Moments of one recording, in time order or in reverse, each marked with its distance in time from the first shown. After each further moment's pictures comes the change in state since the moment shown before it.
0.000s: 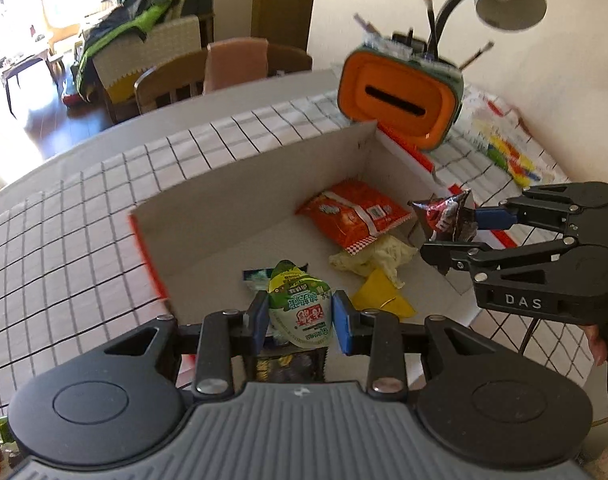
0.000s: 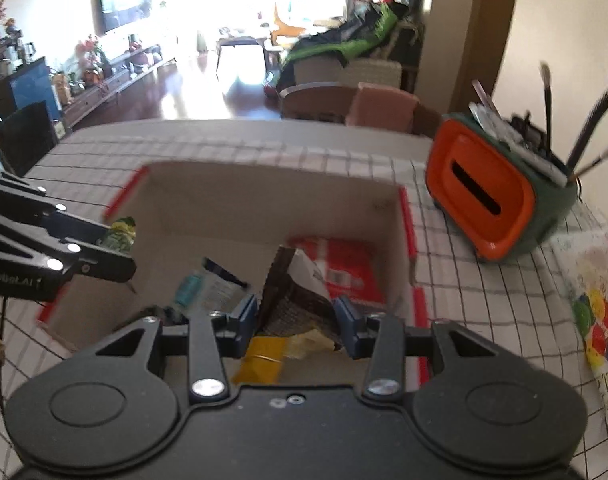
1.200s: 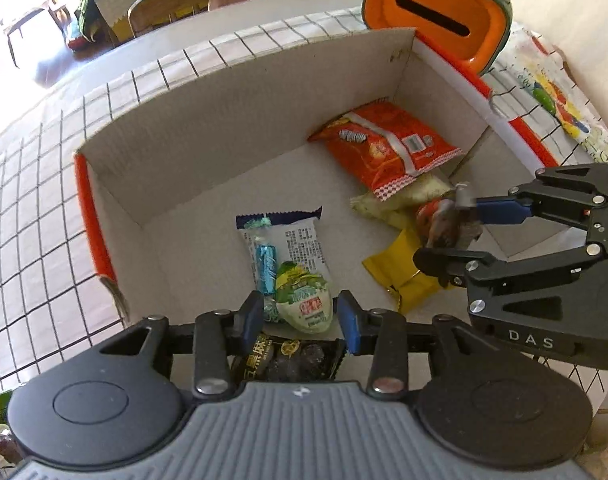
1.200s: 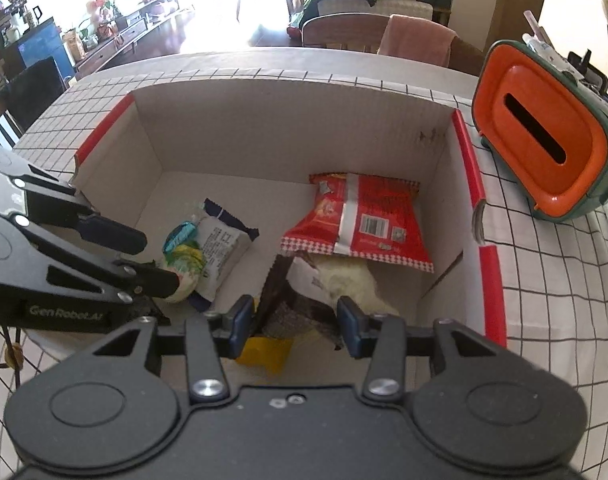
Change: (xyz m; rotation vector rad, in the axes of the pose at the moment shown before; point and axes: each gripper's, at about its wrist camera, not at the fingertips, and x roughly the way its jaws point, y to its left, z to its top) left arm 0.067 -0.004 0.001 -0.023 0.207 0.062; right arm 0.049 0.006 -0.007 -0.009 0.160 0.106
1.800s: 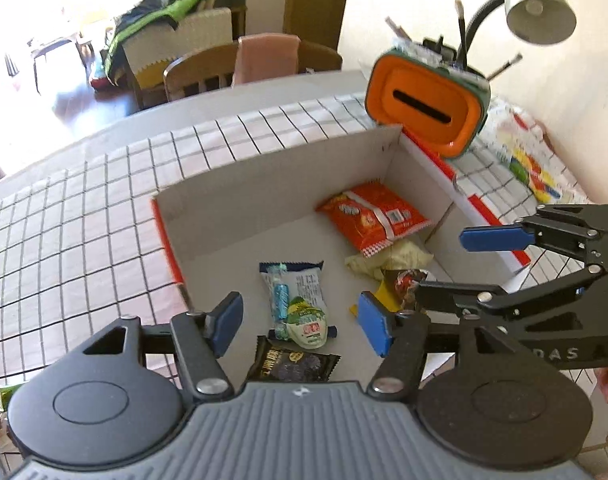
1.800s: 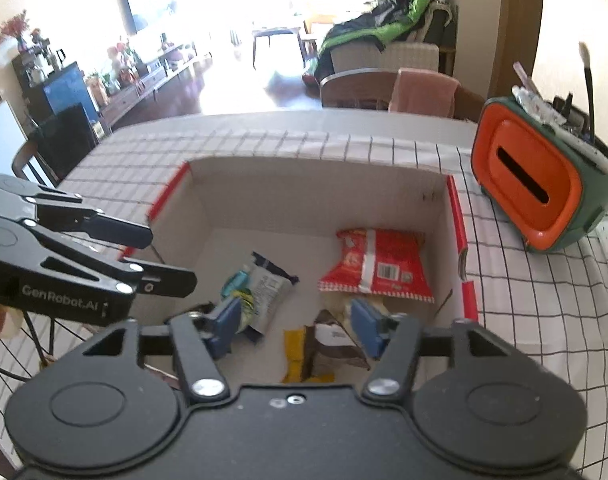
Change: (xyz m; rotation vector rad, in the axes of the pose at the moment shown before) left arm -0.080 0.014 -0.021 -0.072 -0.220 -0.010; right arm -0.069 0.017 0.002 0.007 -0.166 0.059
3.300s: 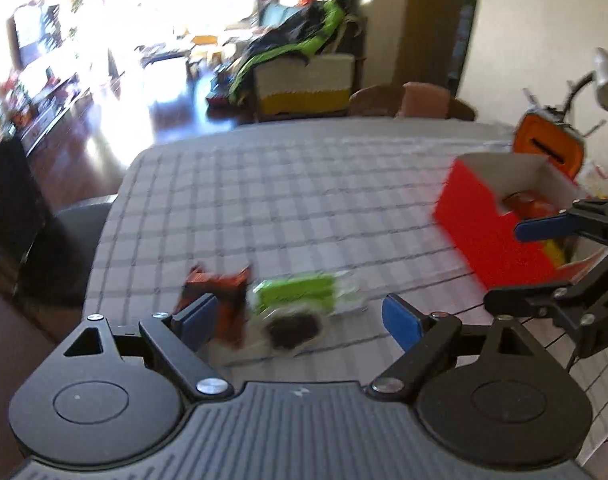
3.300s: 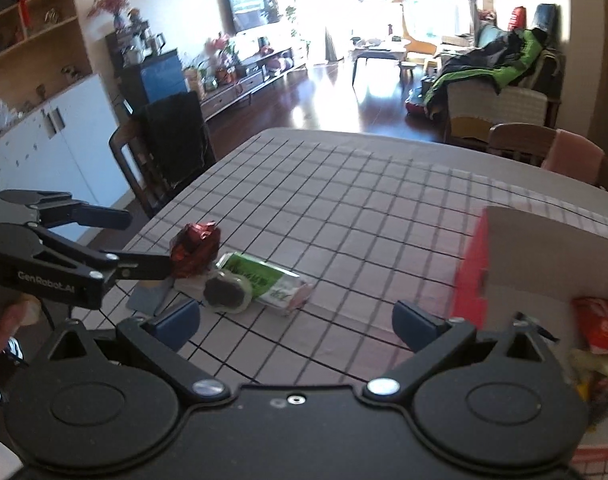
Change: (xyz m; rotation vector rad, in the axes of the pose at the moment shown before) left arm -0.134 0.238 -0.164 -0.182 -0.151 0.210; right arm 0.054 0.243 0.014 -0.185 -0.024 0.206
